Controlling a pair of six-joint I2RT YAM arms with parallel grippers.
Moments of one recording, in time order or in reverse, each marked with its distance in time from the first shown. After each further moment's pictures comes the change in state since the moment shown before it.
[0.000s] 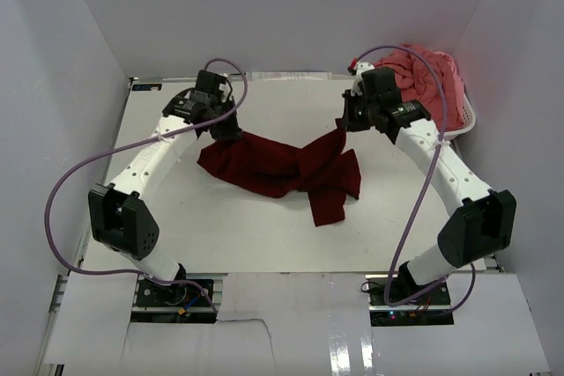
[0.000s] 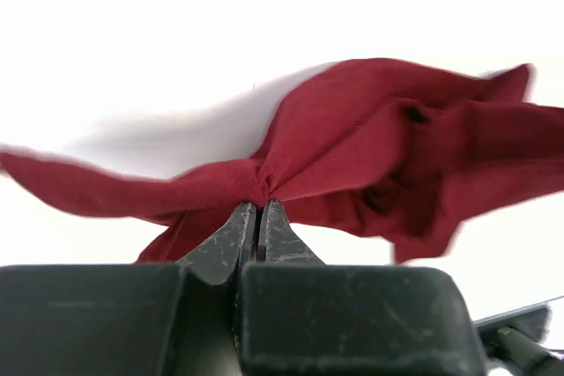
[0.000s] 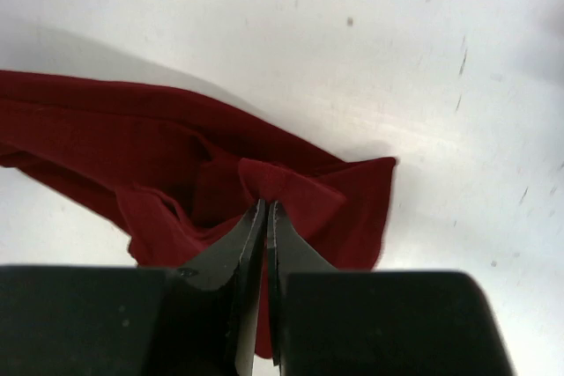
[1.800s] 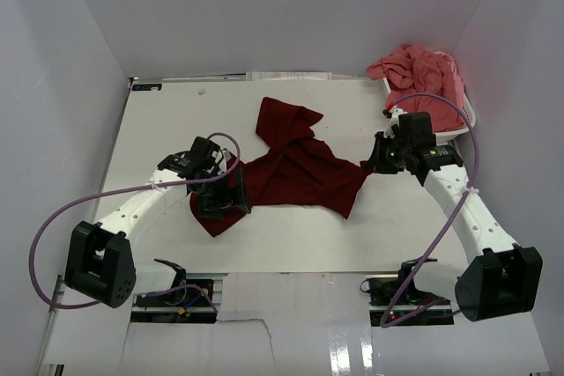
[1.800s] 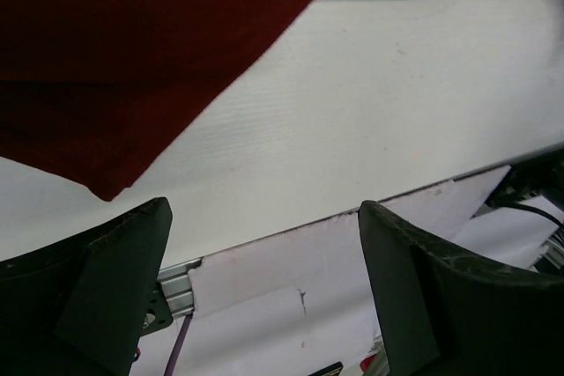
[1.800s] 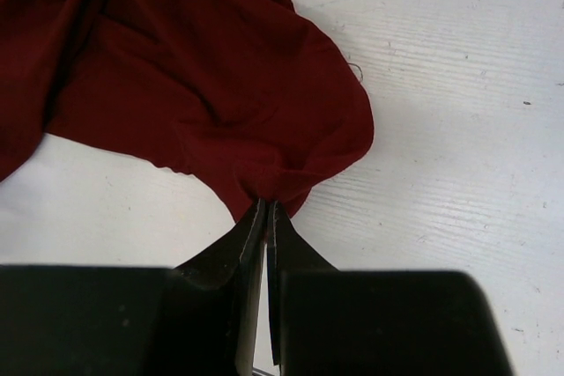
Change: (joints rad) left arm 0.009 -0.323 -0.594 -0.054 0.314 -0.020; right arm -0.200 -0.303 -0.394 -0.042 -0.182 0.037
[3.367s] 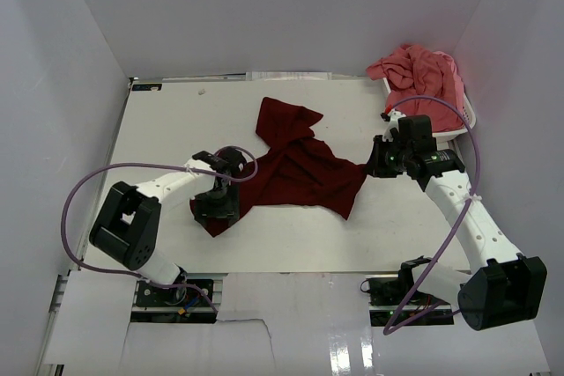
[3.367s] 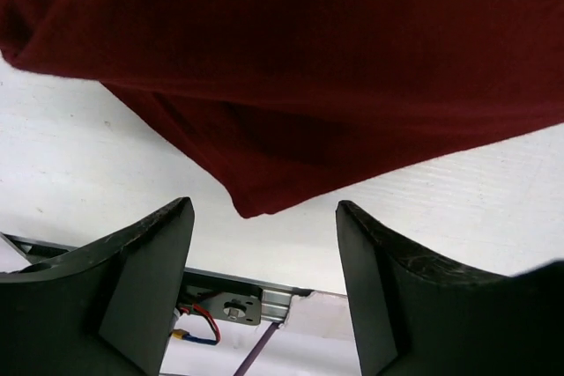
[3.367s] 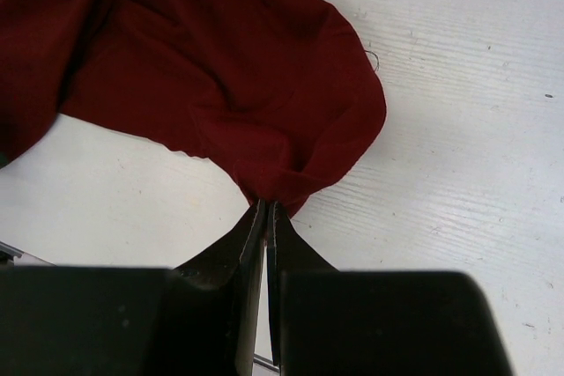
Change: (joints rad) left arm -0.151 0.262 0.046 -0.136 -0.507 -0.081; right arm 0.023 -0.050 -0.014 -0.024 -0.015 -0.001
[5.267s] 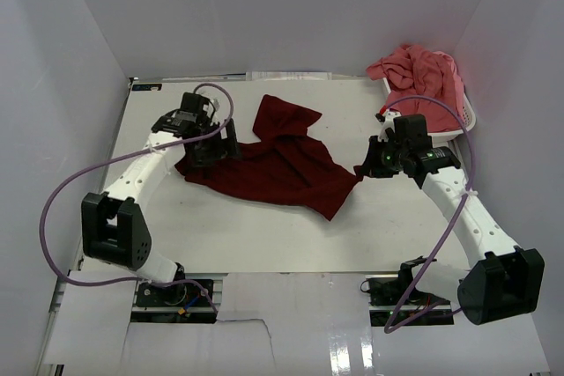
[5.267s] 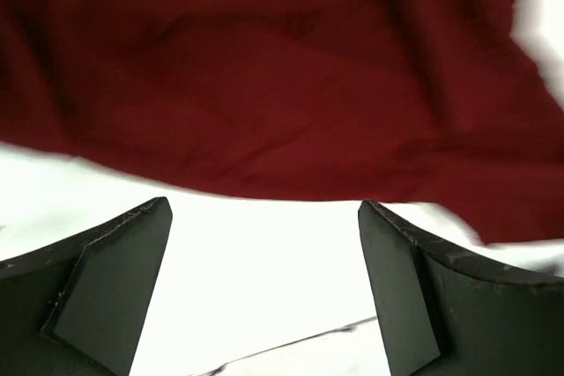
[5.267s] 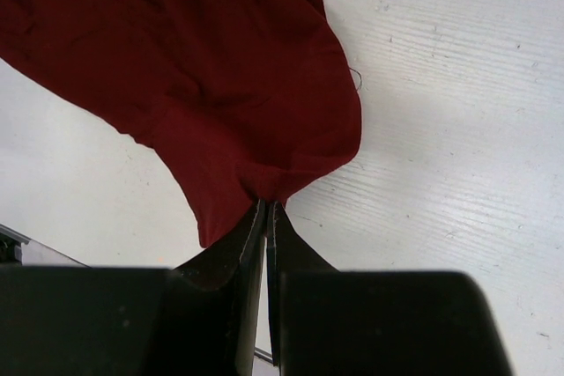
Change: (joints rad) left arm 0.320 -0.056 0.328 0.238 0.399 0.173; right arm 0.018 0.029 0.005 0.000 -0.025 0.000
